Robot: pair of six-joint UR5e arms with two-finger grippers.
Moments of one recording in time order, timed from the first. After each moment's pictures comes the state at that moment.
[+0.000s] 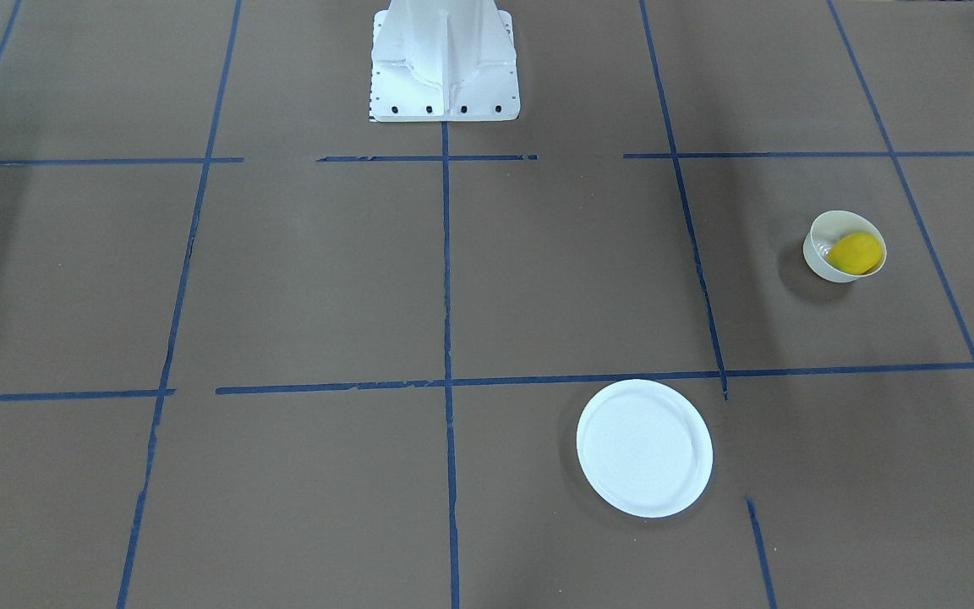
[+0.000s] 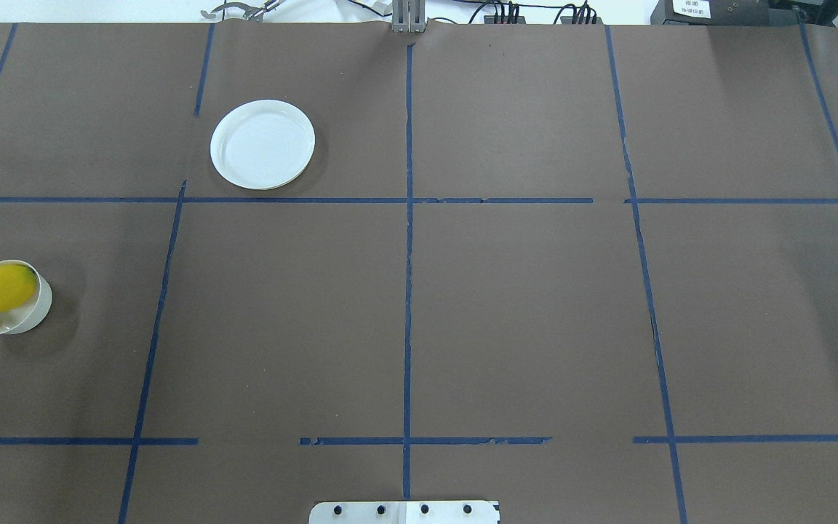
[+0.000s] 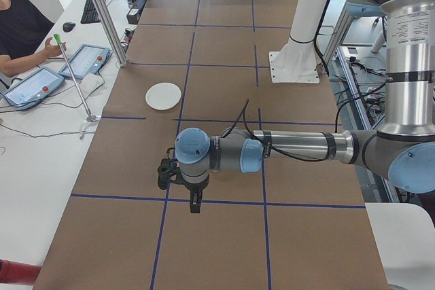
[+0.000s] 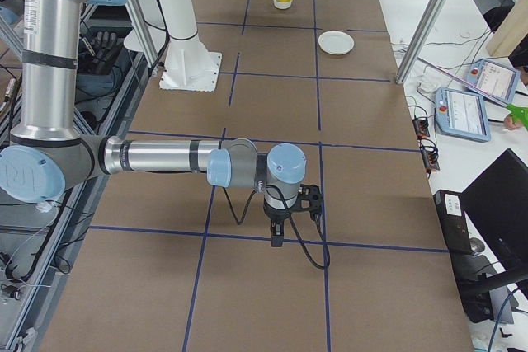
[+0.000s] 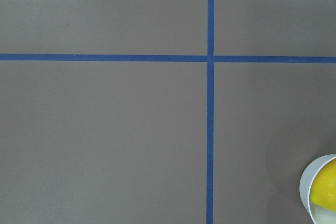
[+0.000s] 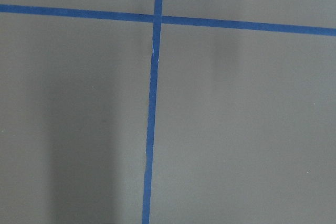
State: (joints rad) left arm -1.61 -1.48 -1.68 -1.58 -2.36 0.00; right arm 1.54 -1.71 1.75 -1.64 2.28 -0.05
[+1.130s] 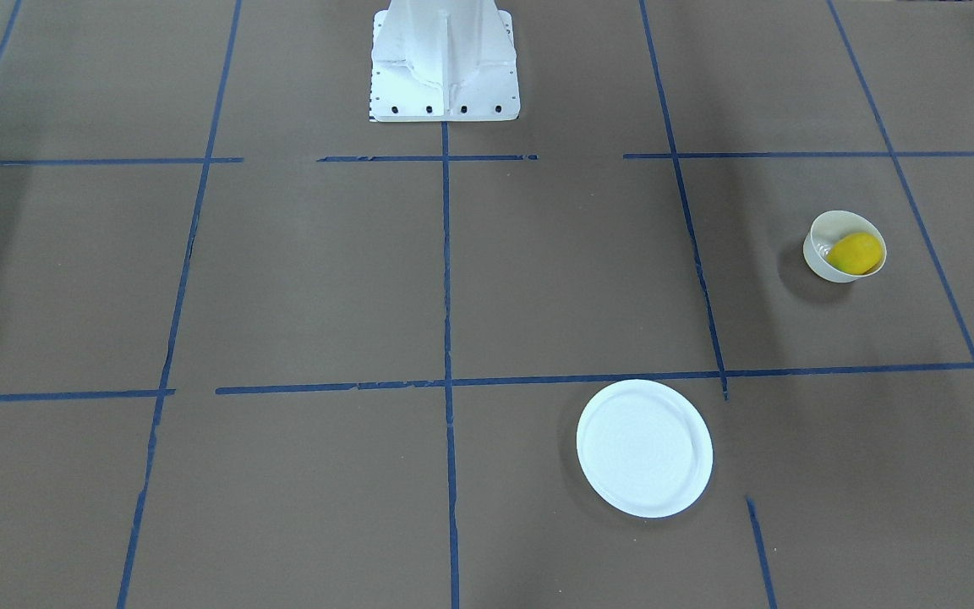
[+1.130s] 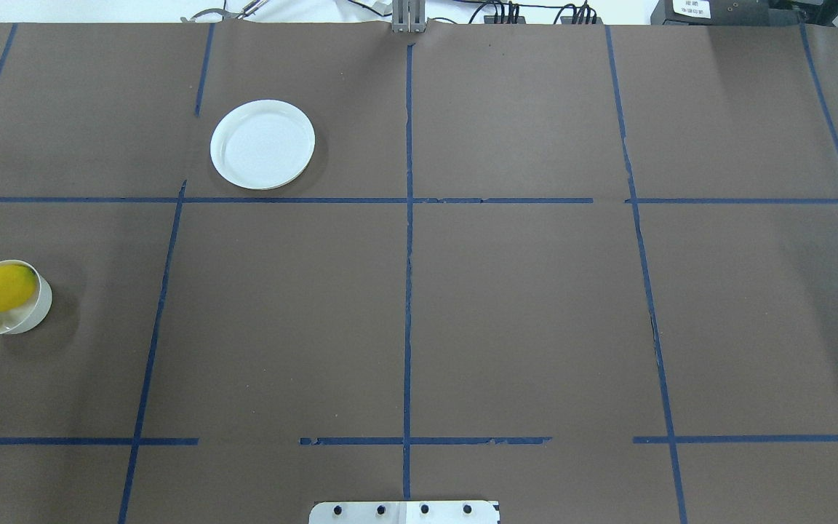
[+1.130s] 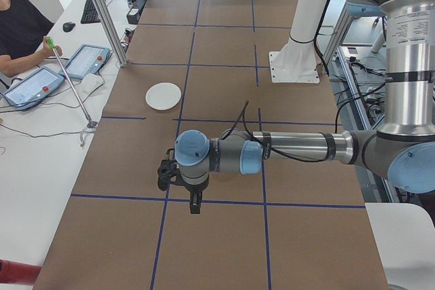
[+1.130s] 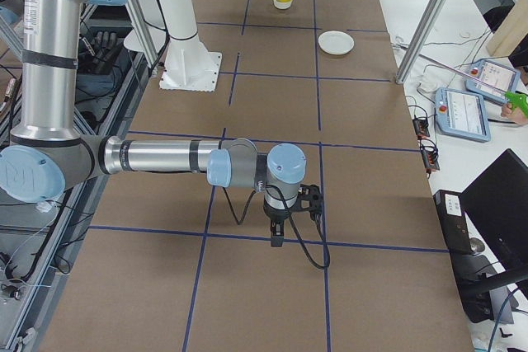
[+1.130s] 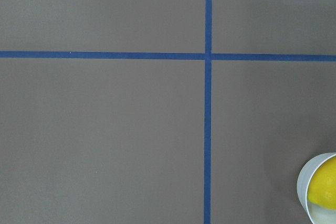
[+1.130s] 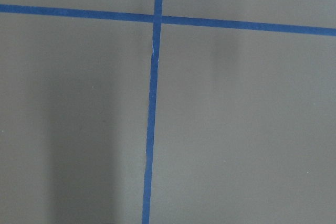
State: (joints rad) left arm -1.61 -1.48 -1.67 -1.59 -2.37 0.01; right arm 1.54 -1.71 1.75 -1.64 2.28 -0.05
